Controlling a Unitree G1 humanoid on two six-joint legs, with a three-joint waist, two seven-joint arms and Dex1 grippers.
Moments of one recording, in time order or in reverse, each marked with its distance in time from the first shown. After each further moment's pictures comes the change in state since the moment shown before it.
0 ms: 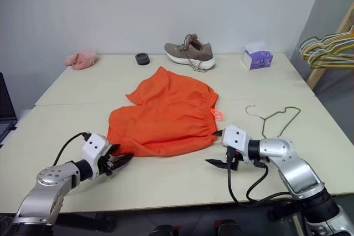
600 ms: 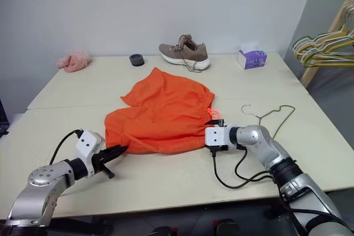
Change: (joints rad) left arm 0.026 0.013 0.055 -0.052 -0.091 0.010 -0.031; right arm -0.337 0.156 0.231 0.680 -0.441 -0.525 -0.168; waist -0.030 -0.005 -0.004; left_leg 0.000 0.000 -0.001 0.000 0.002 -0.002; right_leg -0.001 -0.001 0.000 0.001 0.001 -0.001
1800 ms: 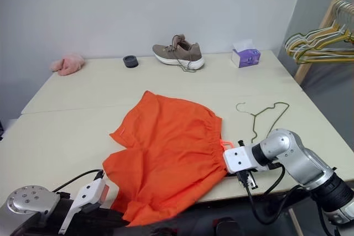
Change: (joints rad) left arm 0.400 0.373 -0.074 -0.389 -0.157 0.049 -0.511; right arm 0.223 -0.360 -0.059 -0.695 0.320 0.470 0.582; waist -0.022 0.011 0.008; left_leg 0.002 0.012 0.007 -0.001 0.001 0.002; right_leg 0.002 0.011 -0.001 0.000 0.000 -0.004
